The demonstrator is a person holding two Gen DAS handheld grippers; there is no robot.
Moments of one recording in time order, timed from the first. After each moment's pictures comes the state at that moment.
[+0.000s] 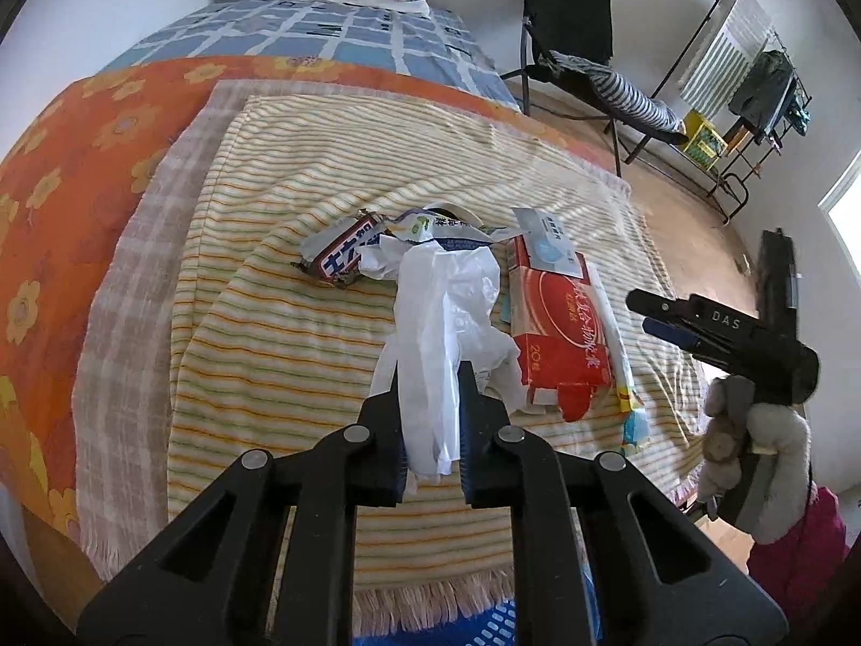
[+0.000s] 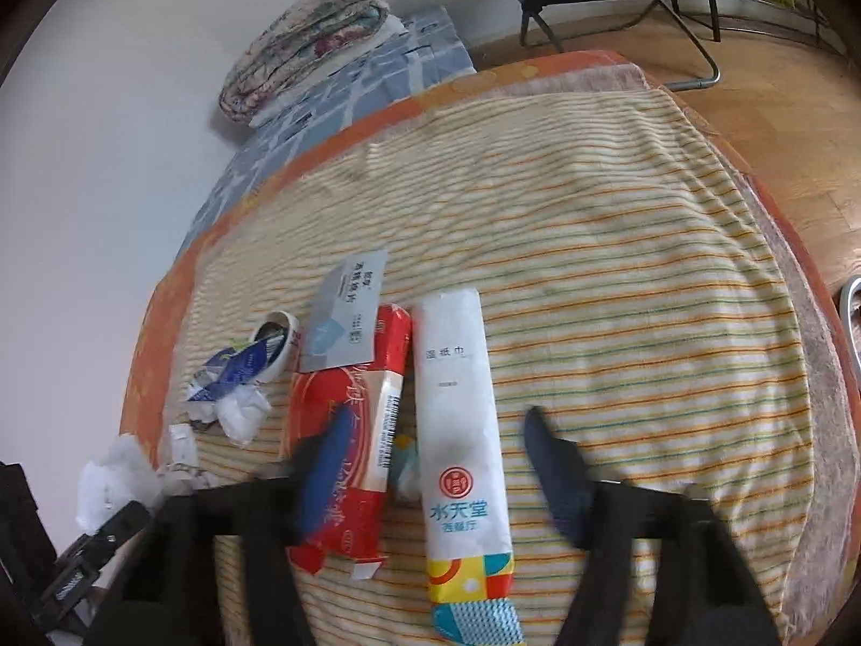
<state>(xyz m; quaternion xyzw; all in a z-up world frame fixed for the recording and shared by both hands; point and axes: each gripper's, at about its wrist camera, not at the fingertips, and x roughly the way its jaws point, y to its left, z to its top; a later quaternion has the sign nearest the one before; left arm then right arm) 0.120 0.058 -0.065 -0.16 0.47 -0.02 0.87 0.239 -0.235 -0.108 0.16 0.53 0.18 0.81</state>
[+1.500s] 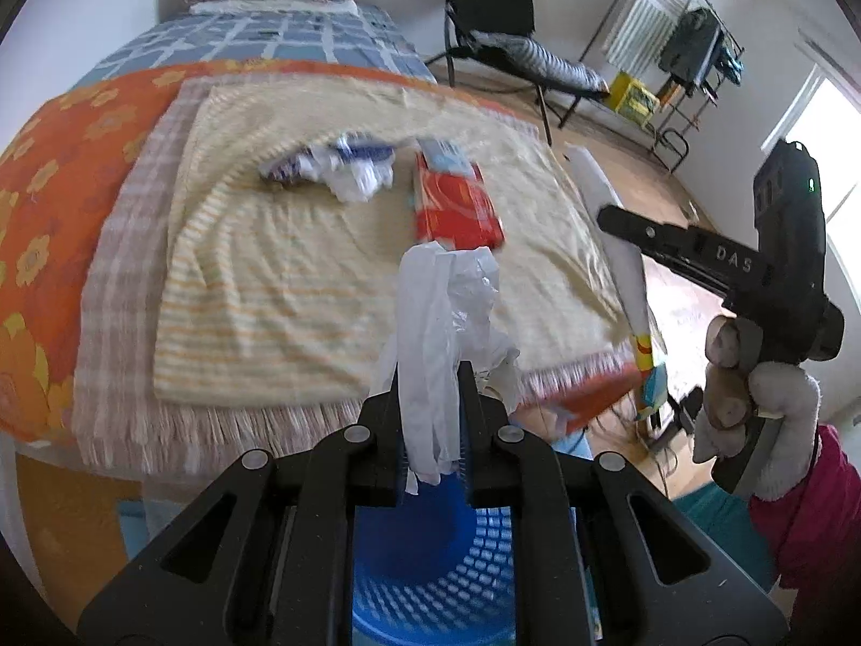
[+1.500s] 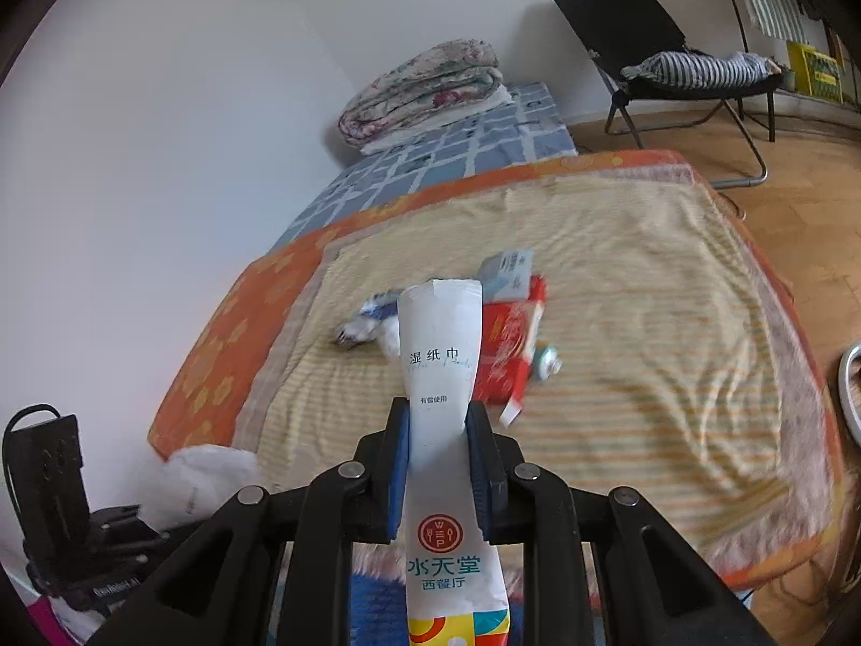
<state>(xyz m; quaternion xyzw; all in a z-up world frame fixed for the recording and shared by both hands) -0.010 0.017 -0.048 -0.13 0.47 -0.11 0.87 0.082 -0.218 -0.028 0.12 0.42 0.27 0.86</state>
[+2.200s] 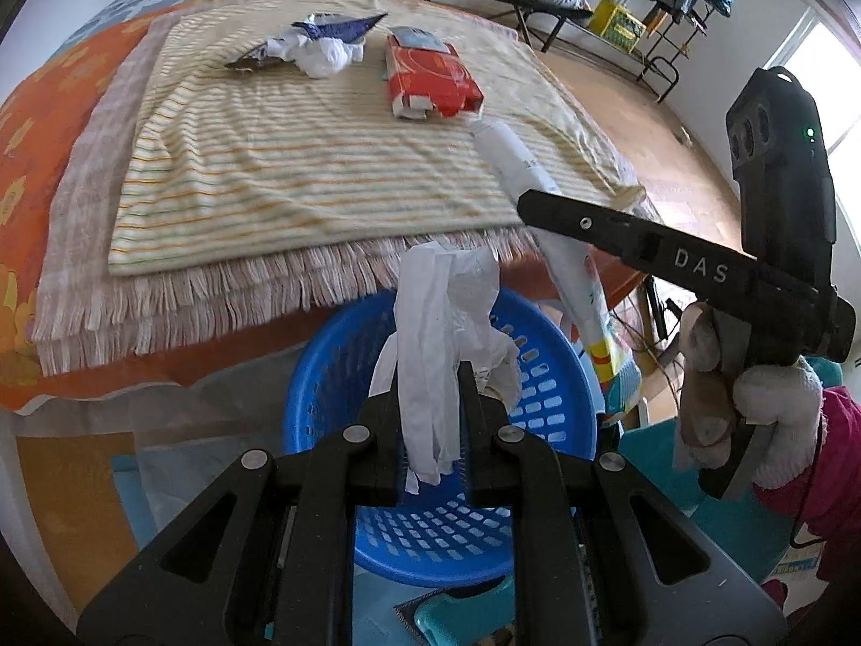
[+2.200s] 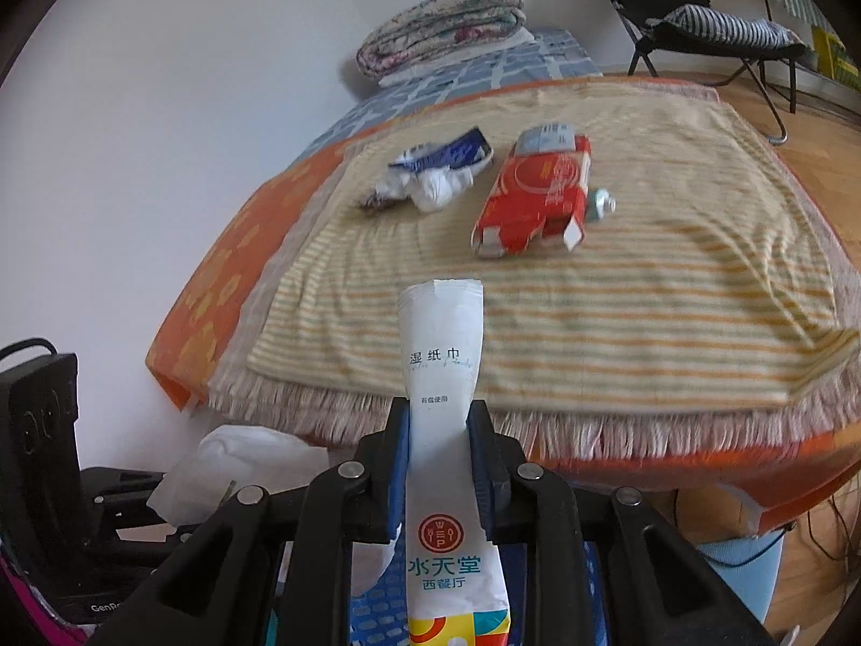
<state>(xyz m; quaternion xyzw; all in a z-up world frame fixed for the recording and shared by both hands) -0.058 -0.008 -0.100 -0.08 0.53 -0.14 0.83 0.008 -0.183 -0.093 0.09 0.47 0.29 0.83</state>
